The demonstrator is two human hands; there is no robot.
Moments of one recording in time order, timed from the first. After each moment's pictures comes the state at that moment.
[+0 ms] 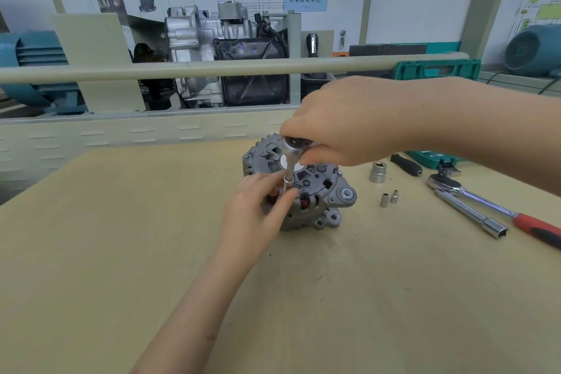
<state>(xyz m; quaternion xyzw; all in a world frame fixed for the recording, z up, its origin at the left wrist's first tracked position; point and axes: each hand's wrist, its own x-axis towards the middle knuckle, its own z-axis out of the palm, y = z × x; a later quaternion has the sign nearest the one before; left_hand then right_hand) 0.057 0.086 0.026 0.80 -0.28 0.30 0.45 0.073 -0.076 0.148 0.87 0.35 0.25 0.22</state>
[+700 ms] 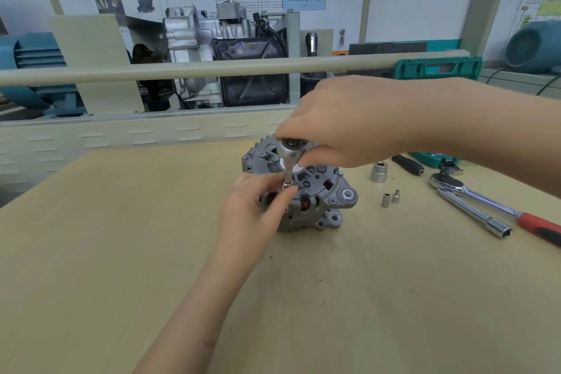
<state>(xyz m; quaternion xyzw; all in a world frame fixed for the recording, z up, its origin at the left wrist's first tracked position) 0.053 0.085 0.031 0.77 -0.25 0.33 0.49 0.055 -0.068 0.155 0.89 0.34 0.22 0.22</state>
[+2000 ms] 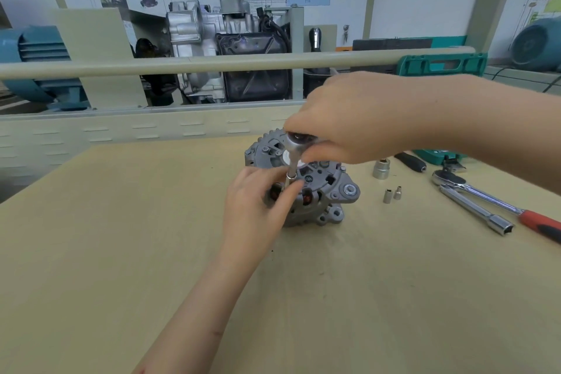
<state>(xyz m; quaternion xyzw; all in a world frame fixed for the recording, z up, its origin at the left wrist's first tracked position) 0.052 0.081 0.029 0.78 -0.25 0.37 0.45 0.036 -0.057 0.158 0.90 0.32 0.19 0.24</state>
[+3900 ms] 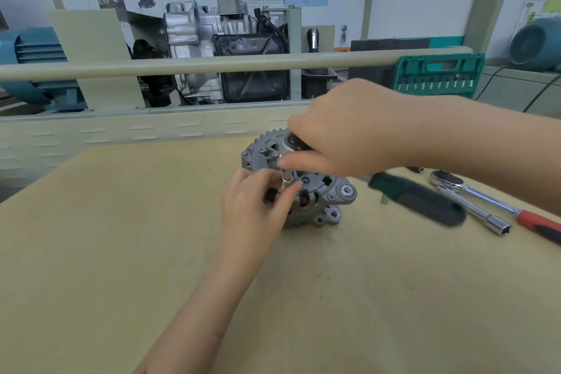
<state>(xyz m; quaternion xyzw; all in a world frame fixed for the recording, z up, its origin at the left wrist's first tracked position) 0.052 0.075 0.029 0.78 -0.22 0.39 0.43 0.014 -0.039 0.162 0.92 0.25 0.15 0.27</state>
